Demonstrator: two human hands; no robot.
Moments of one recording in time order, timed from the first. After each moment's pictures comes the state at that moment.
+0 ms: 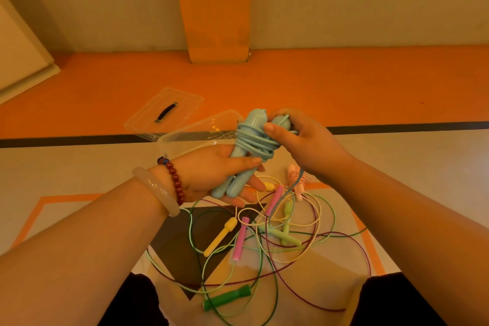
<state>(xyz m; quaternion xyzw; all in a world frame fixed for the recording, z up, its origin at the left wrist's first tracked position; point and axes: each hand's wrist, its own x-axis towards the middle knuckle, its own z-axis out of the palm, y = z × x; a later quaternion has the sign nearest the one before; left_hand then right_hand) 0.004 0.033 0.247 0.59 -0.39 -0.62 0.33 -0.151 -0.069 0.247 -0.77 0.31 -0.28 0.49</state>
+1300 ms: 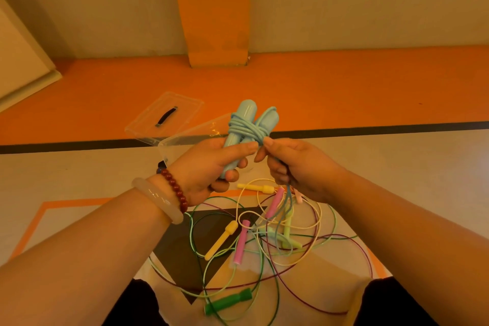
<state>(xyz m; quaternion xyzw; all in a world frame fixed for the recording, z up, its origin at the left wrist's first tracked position) -0.004 0.033 0.254 0.58 -0.31 -0.59 0.47 -0.154 -0.060 0.227 -0.62 0.28 -0.17 0.71</state>
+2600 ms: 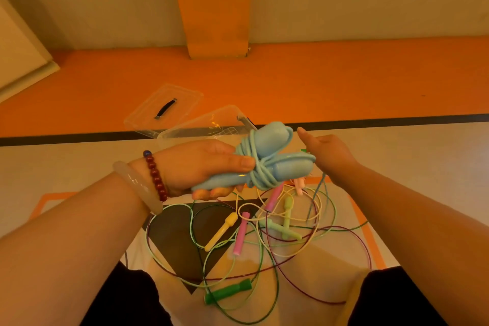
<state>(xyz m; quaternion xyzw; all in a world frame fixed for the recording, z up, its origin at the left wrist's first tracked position) 0.021 0.043 0.261 0.48 -0.52 -0.66 0.26 -0.181 -0.106 0.191 -0.67 0.59 -0.19 0.42</state>
